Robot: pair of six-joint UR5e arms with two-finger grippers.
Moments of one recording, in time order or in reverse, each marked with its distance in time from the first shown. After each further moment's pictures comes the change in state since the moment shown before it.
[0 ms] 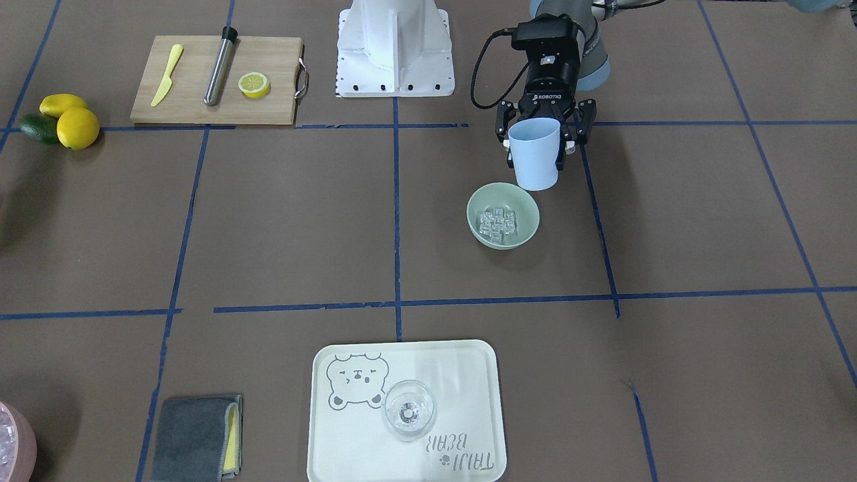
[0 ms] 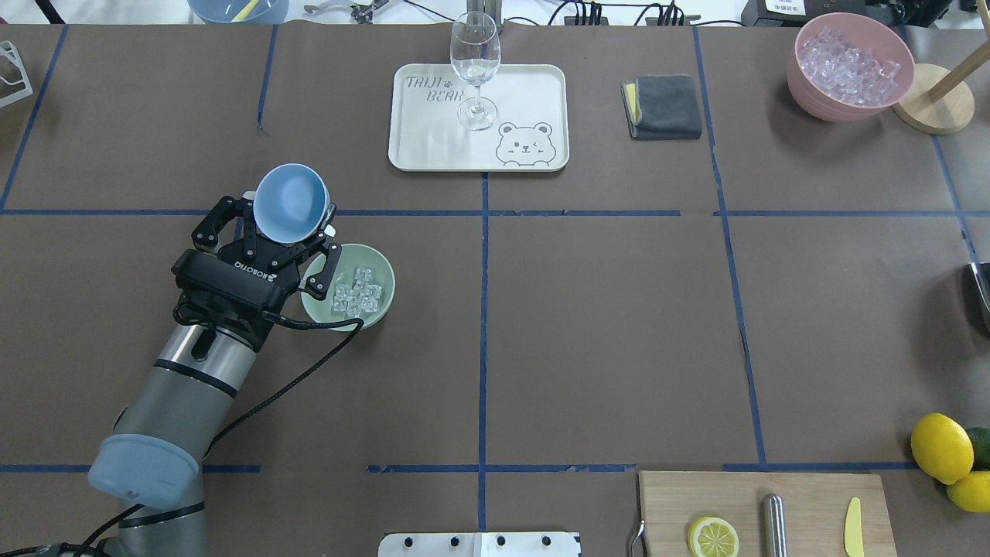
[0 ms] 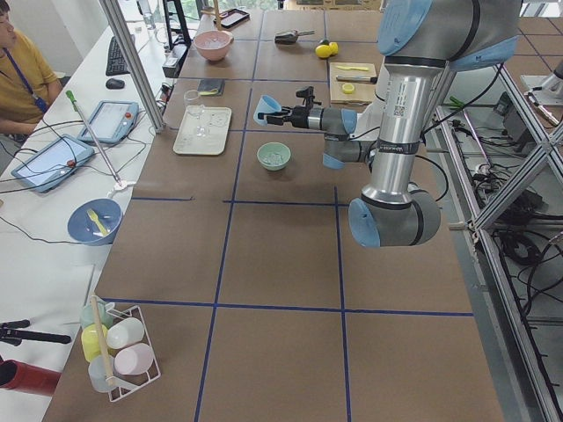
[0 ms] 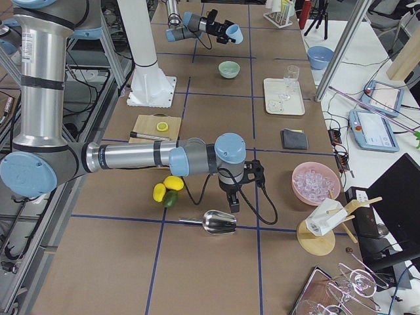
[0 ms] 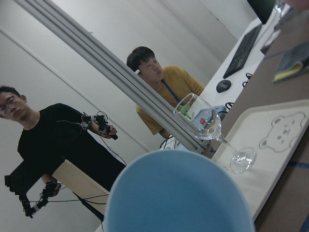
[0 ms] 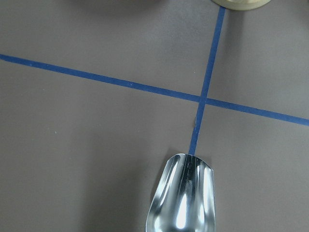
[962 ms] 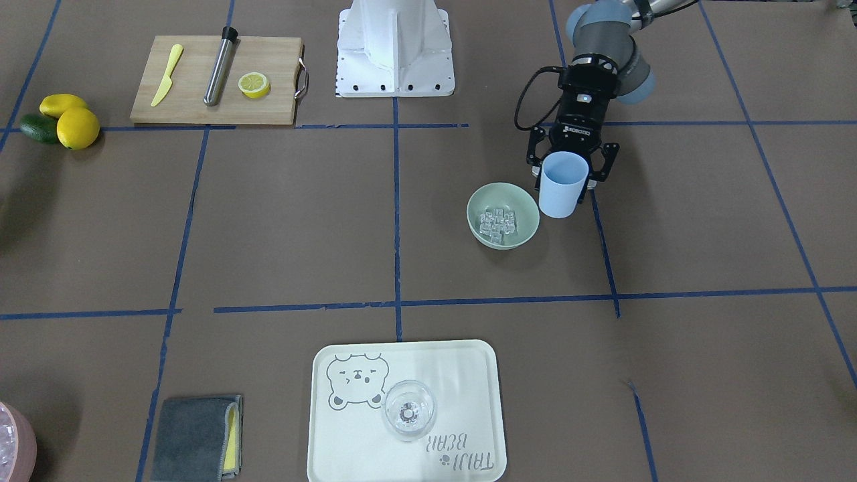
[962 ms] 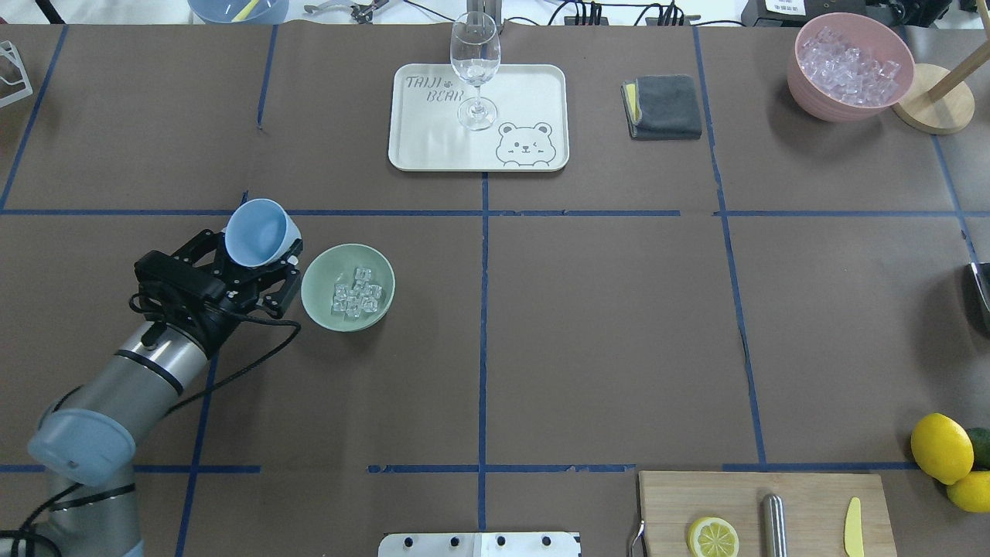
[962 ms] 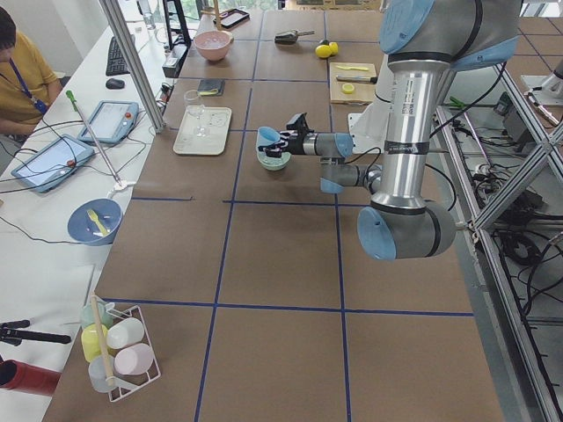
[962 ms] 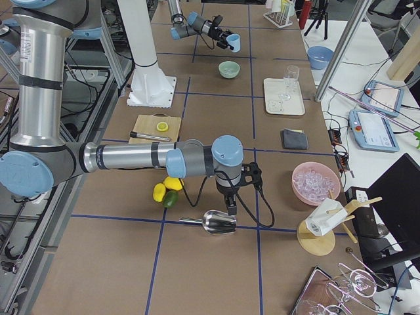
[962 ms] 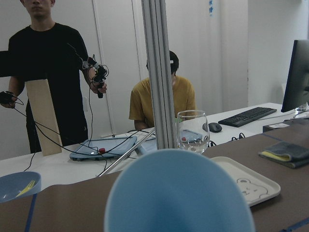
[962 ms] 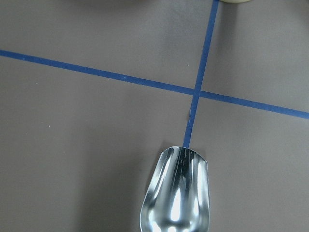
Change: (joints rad) left arm -0.099 0.183 0.042 0.025 -0.304 -0.323; right arm 0.004 -0.020 0.001 0.000 -0.005 -0.009
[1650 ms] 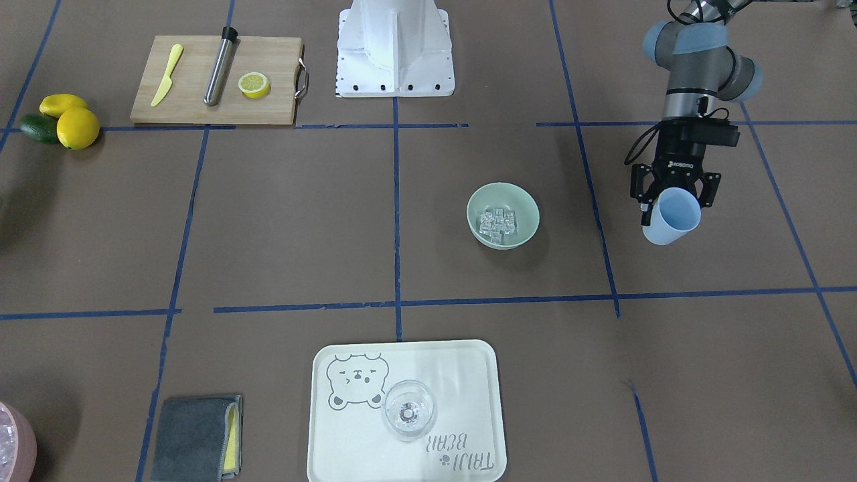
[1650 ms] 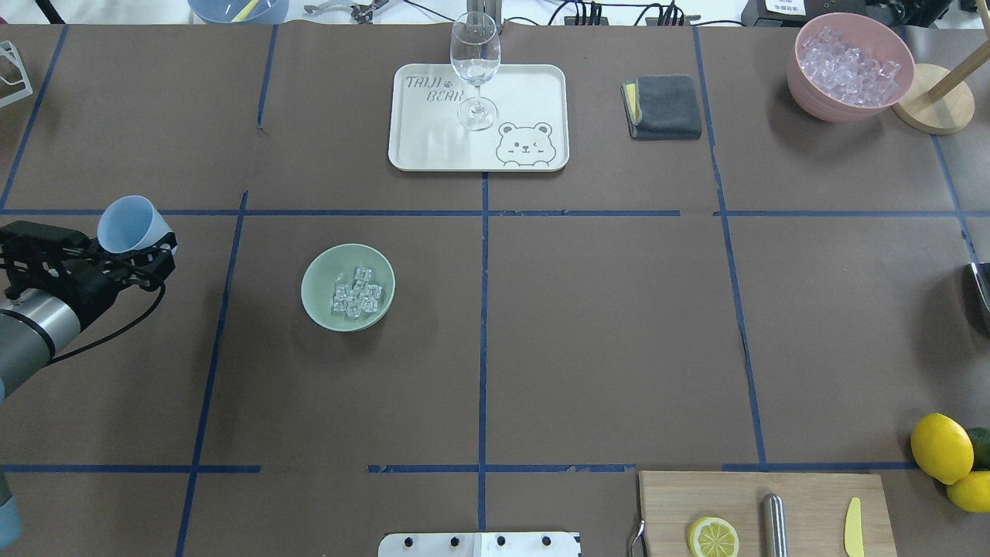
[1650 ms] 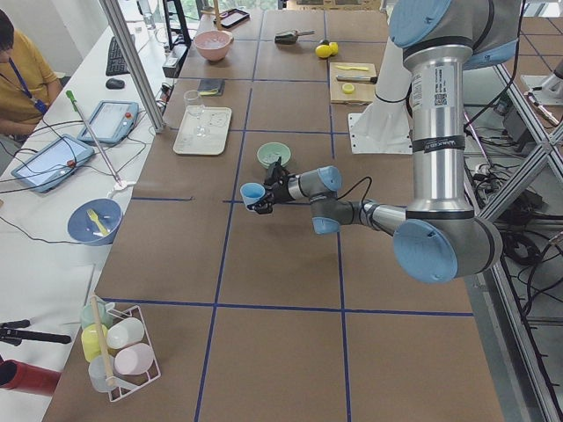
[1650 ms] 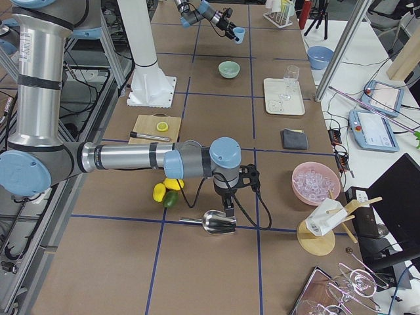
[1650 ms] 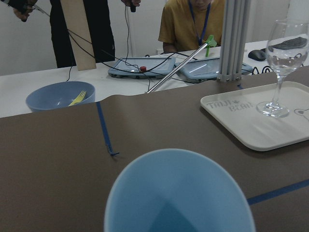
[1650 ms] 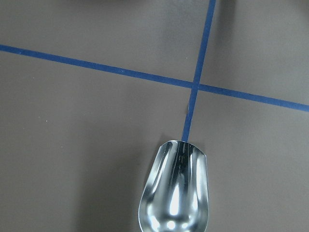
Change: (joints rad) left arm -0.168 0.211 0.059 0.067 -0.213 -0.404; right arm 0.000 -0.010 0.001 0.000 0.001 -0.002
